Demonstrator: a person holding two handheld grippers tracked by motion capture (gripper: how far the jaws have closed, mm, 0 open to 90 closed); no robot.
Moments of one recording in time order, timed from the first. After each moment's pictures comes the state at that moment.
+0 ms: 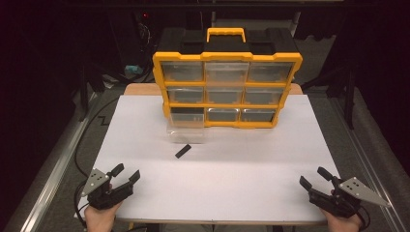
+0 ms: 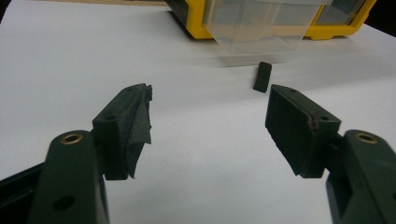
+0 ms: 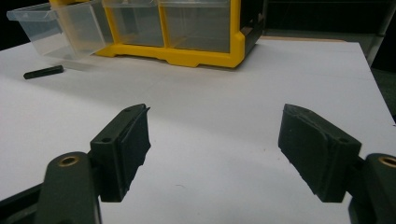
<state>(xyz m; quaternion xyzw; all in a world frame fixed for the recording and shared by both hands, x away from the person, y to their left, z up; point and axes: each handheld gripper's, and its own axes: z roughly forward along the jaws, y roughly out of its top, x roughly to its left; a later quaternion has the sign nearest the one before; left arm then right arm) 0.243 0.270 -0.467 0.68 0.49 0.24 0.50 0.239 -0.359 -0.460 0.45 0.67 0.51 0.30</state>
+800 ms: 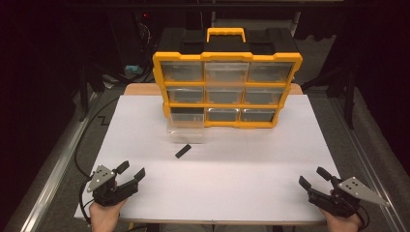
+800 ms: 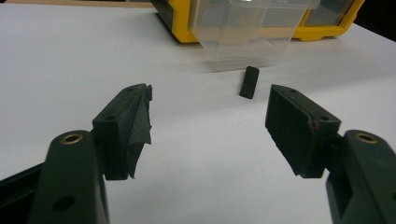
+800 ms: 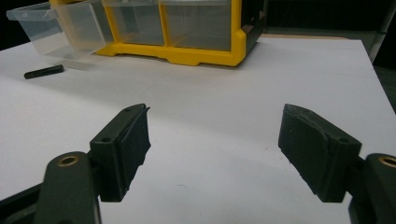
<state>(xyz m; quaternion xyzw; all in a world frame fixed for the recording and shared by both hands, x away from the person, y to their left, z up) 0.250 0.257 -0.459 0.69 0.48 0.23 0.50 0.240 -0.358 -0.461 0.45 0.67 0.51 0.30</state>
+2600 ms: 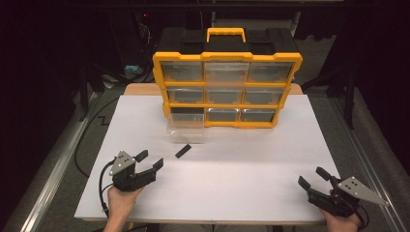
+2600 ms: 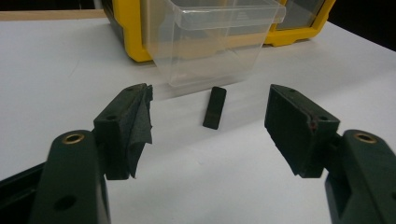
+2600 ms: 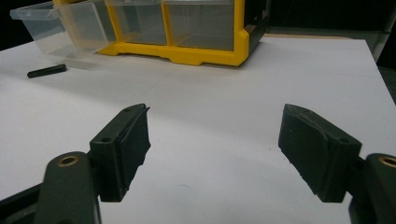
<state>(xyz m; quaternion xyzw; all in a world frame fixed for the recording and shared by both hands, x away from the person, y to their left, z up) 0.285 0.214 -0.445 0.71 0.44 0.20 0.50 0.241 -0.357 -0.461 0.45 0.67 0.51 0.29</state>
